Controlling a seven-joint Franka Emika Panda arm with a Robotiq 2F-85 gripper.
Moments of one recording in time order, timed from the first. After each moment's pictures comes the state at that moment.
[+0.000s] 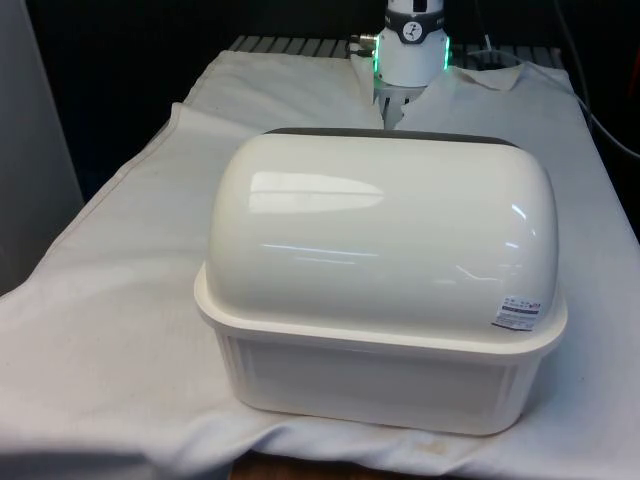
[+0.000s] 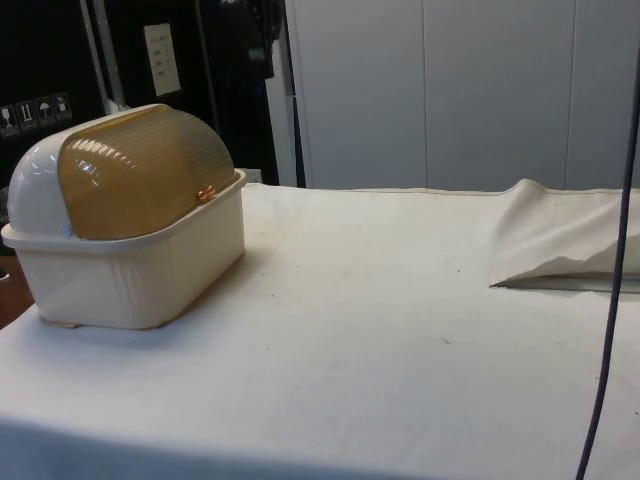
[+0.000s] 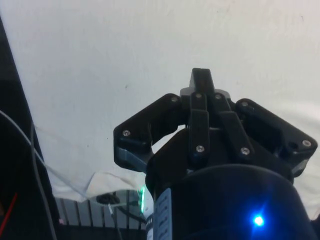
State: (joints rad) arm 0.03 0.01 -0.01 -1.96 0.02 1.96 0.02
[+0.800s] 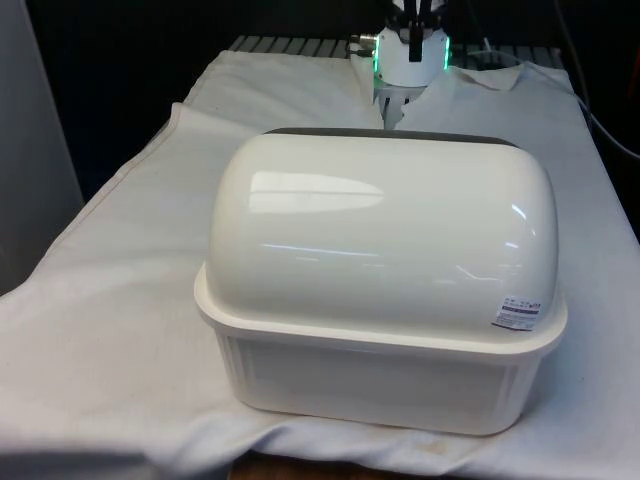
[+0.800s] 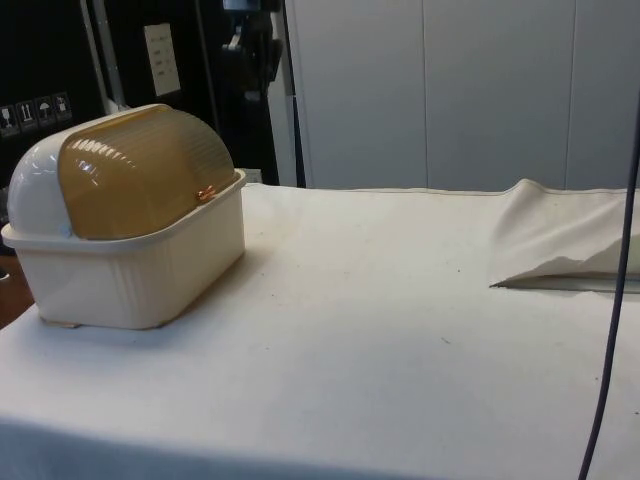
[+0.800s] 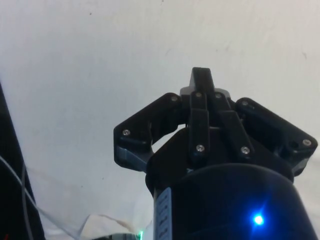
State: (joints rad) arm 0.03 0.03 -0.01 -2.10 0.02 2.21 0.02
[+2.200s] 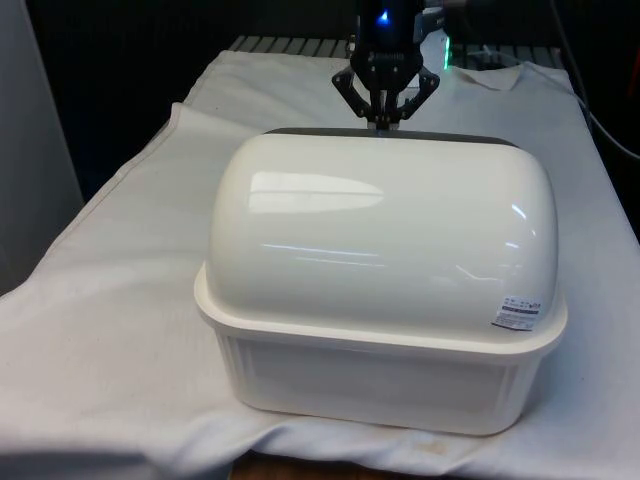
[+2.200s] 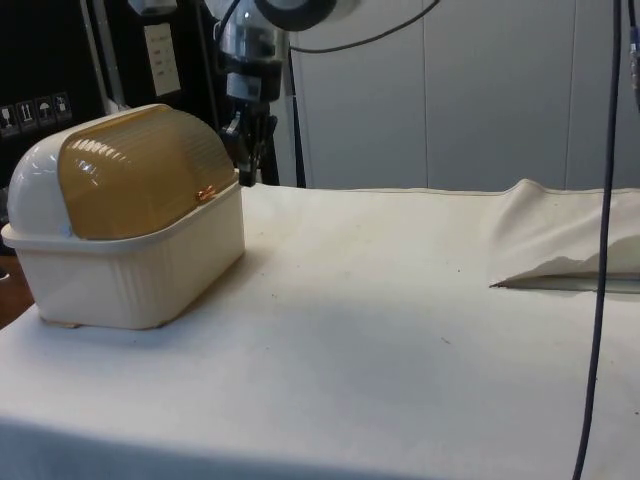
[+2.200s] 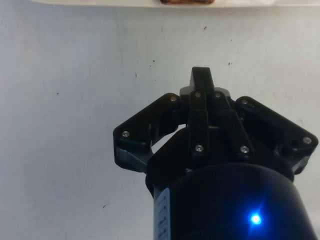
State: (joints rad) arm 0.01 0.22 -0.05 -2.16 0.02 2.61 -0.01
